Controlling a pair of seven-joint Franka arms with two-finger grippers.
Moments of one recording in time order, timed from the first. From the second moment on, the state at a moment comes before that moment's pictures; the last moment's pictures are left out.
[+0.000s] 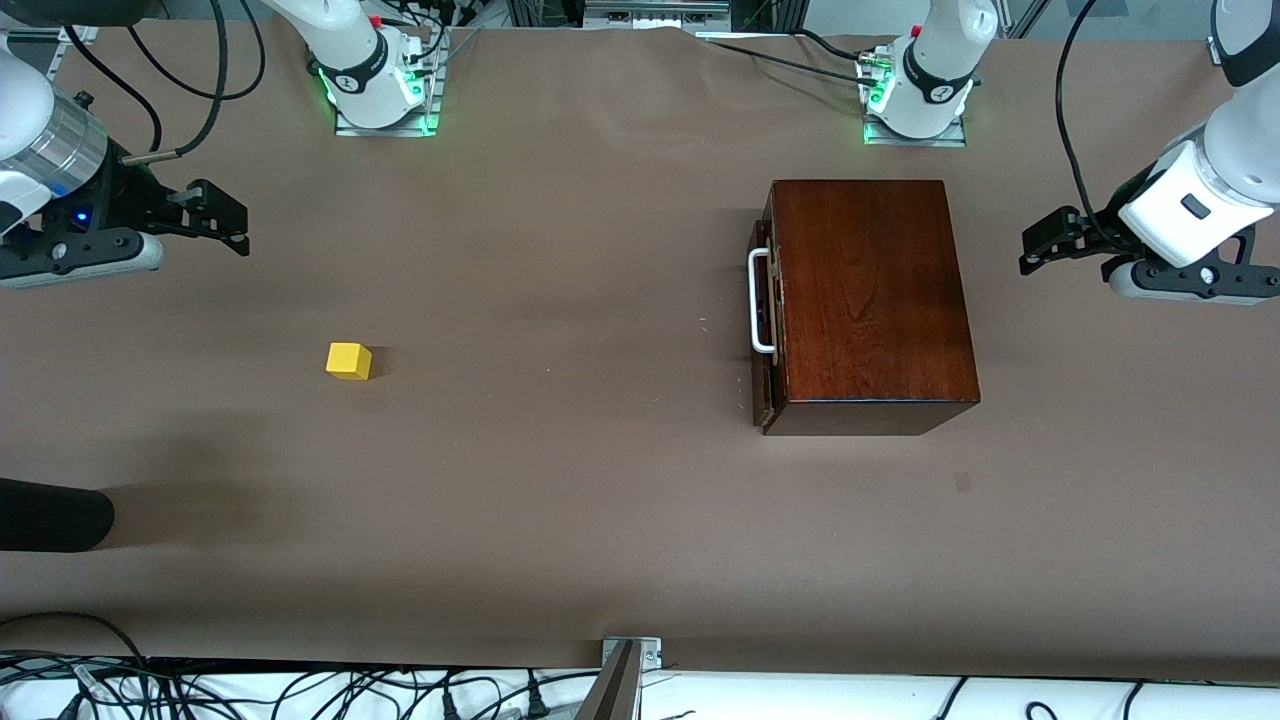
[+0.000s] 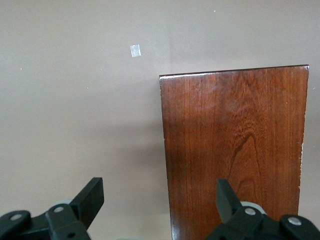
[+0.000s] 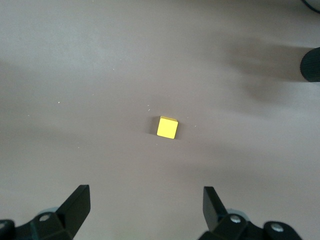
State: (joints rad) left arm -0.08 0.05 0.00 -1.61 -0.01 1.55 -0.03; right arm 0.22 0.05 -0.08 -1.55 -0.01 1.59 -0.06
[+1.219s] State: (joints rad) left arm -0.09 0.12 -0.23 -1.61 -0.01 1.41 -0.05; right arm 0.22 0.06 -0.08 -1.54 -0.01 1.59 -0.06
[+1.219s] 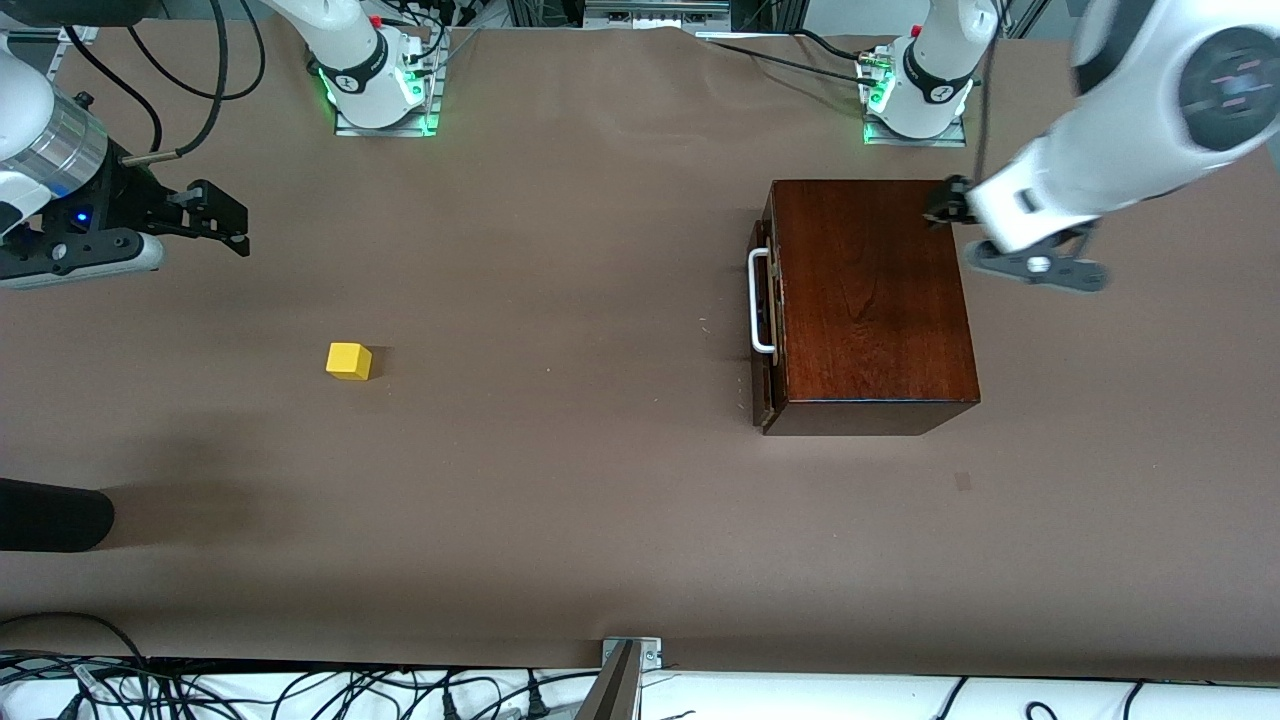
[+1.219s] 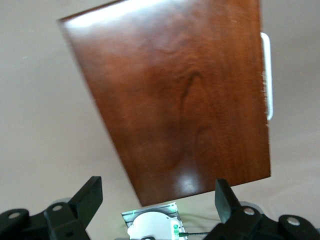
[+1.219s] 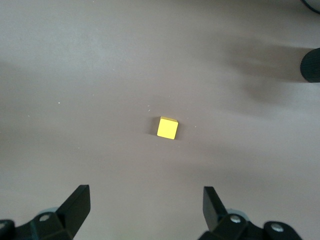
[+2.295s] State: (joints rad) left arm -0.39 0.39 -0.36 -1.56 0.17 1.65 -0.66; right arm 0.22 0.06 -0.08 -1.54 -0.01 1.59 -0.06
